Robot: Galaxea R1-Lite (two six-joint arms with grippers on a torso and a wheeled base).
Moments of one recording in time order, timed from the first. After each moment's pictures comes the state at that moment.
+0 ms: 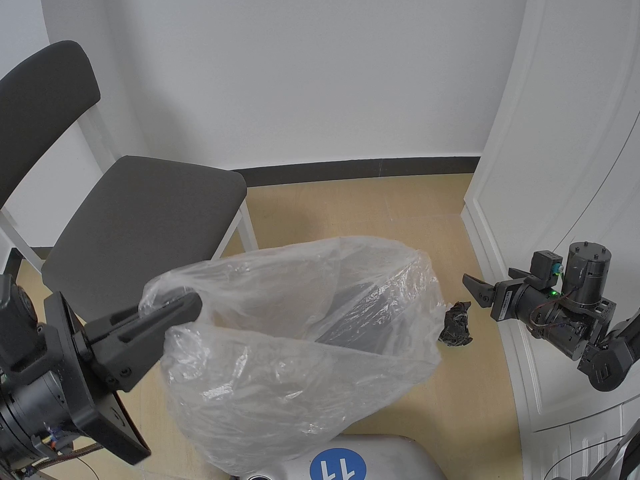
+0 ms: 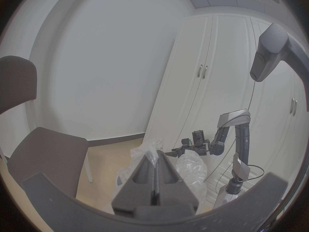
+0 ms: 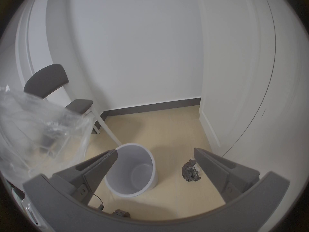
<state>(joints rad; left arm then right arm) -1.09 1.07 -0.41 -0.75 0.30 -0.02 0.34 1.72 -0.40 -1.10 -0.12 0.14</state>
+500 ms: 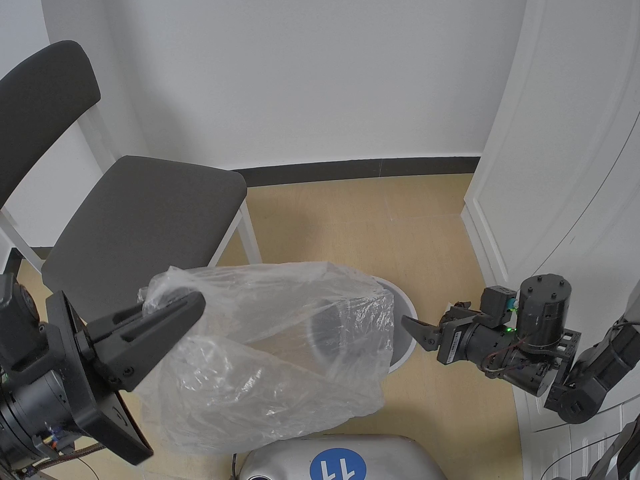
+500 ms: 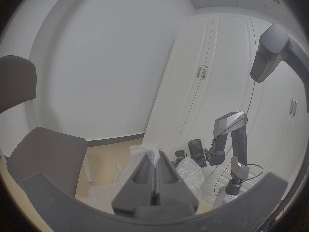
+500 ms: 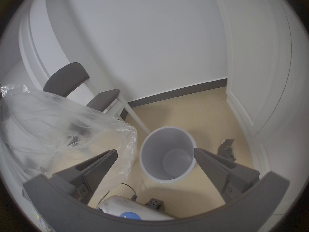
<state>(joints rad) -1.10 1.08 -0.42 -0.75 0.30 -0.03 0.58 1.83 -0.38 -1.16 -0.11 0.31</state>
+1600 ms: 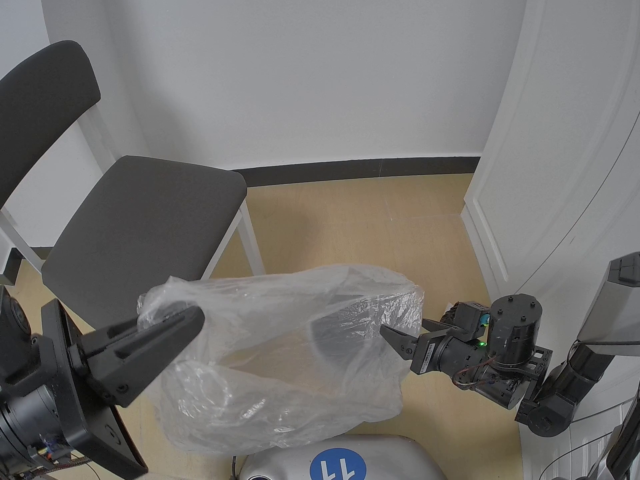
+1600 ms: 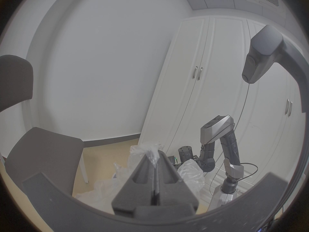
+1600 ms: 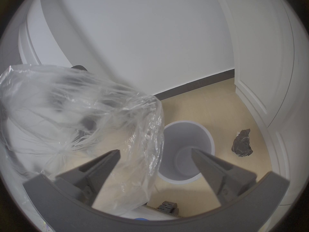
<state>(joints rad) -1.14 1.06 -0.40 -0.75 0.30 -0.02 0.64 2.01 -0.38 -1.37 -0.11 0.39</state>
